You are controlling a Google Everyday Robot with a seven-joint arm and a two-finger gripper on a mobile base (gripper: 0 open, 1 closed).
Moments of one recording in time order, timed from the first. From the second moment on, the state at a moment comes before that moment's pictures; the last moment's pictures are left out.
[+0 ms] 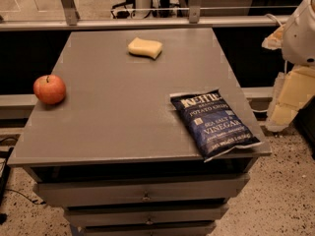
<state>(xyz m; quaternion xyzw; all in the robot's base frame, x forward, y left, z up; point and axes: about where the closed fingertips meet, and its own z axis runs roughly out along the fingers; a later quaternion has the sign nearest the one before) 0.438 -0.217 0.976 -0.60 0.78 -0.03 0.16</state>
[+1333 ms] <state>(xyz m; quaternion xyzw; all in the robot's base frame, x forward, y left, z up) 0.495 -0.163 0.913 -0.54 0.79 0.14 0.26</state>
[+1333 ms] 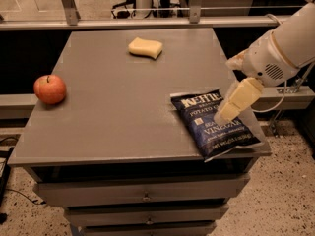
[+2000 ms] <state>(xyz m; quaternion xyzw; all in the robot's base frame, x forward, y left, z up) 0.501 -0.167 0.865 -0.51 0.81 0.17 0.25</state>
